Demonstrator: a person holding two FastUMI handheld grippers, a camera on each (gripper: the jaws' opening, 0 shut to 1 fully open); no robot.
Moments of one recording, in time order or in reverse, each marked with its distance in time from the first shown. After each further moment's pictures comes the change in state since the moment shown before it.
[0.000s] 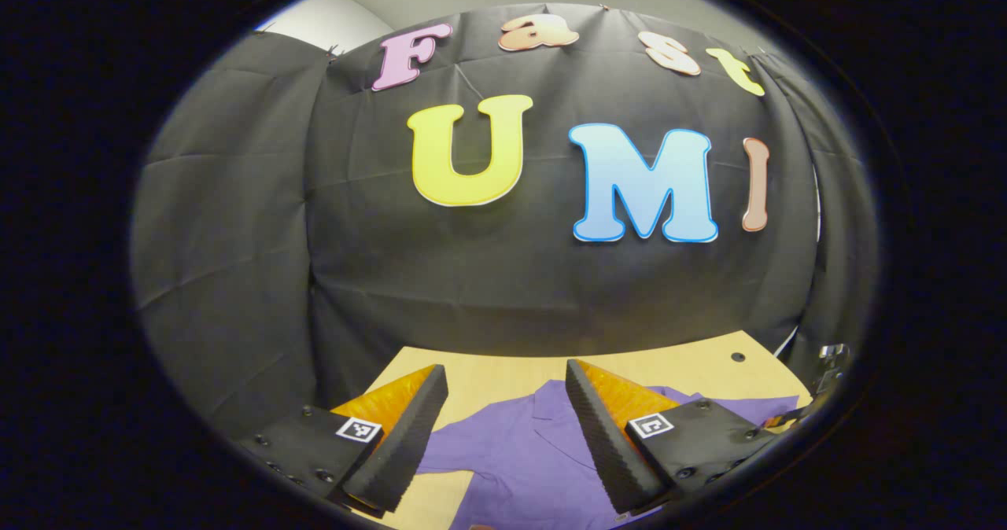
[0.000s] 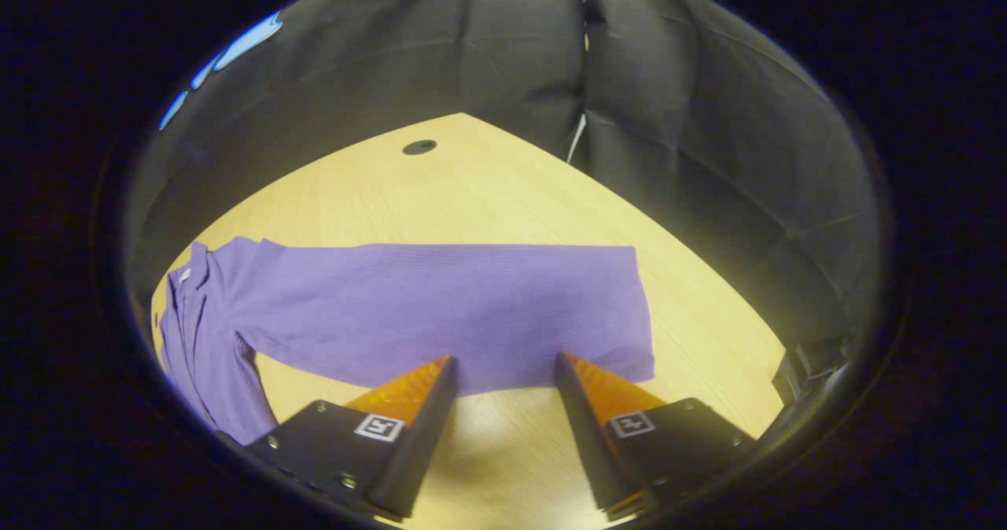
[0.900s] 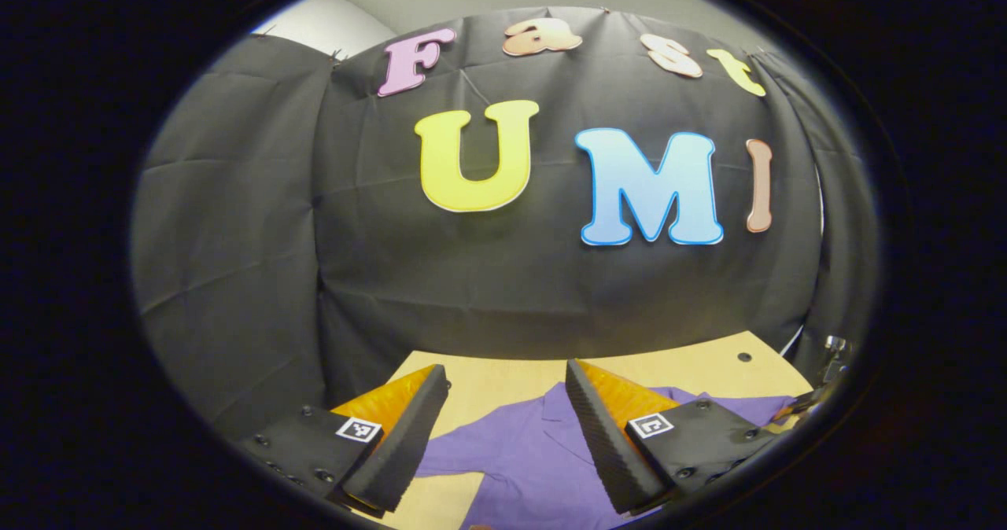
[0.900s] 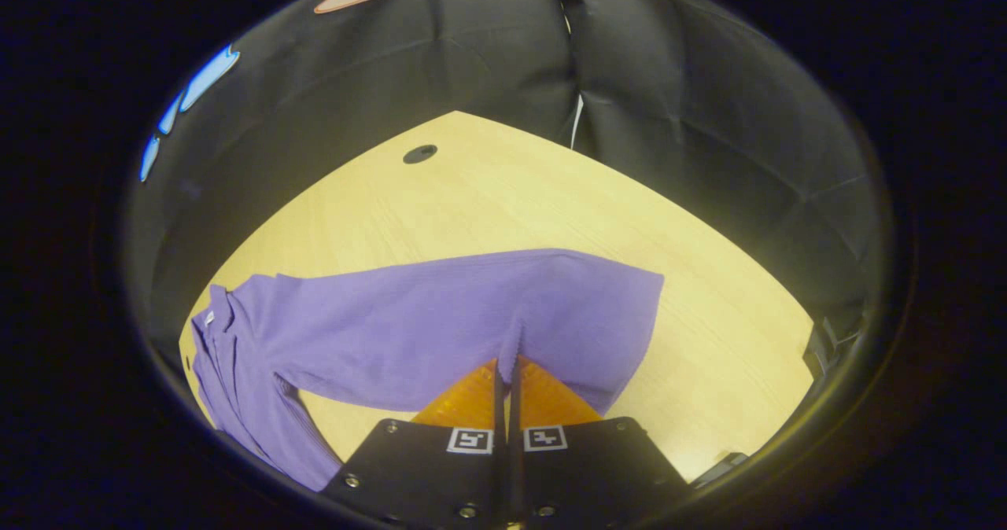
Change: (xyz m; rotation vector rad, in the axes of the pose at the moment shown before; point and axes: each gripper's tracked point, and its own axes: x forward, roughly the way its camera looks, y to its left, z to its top) left arm -0.007 0.015 0.004 0.006 -0.020 0.020; right arm -0.002 0.023 0.020 0.163 0.032 0.052
